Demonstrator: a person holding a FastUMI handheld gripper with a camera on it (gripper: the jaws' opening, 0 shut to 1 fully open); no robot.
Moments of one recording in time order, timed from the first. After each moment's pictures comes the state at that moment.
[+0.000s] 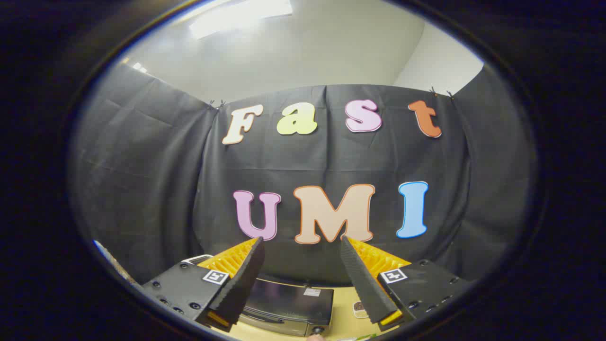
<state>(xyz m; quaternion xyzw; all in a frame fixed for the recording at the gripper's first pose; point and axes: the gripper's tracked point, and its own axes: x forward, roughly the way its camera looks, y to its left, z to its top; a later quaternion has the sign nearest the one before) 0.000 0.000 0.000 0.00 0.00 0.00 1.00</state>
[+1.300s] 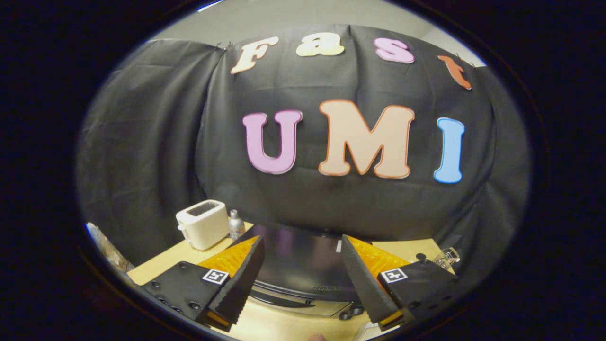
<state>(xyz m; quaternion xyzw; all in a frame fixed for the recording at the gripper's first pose) 0.066 0.071 -0.221 -0.03 0.21 0.02 0.98</state>
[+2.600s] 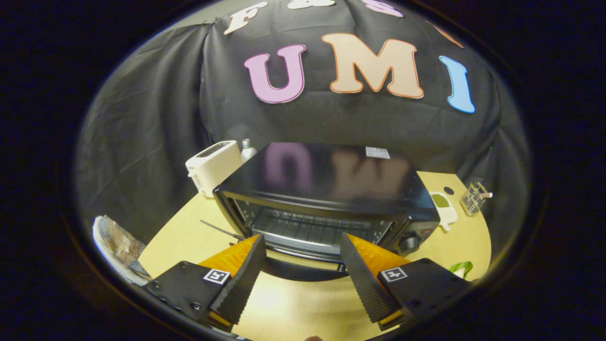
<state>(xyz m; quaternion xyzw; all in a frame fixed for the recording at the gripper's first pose) -0.034 0.102 -0.351 0.03 0.37 0.05 0.93</state>
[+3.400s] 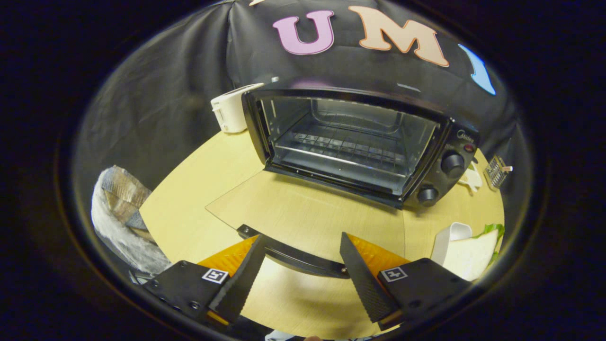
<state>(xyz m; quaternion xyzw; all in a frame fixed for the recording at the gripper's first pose) -0.135 0.121 -0.444 0.00 0.47 0.12 0.87</state>
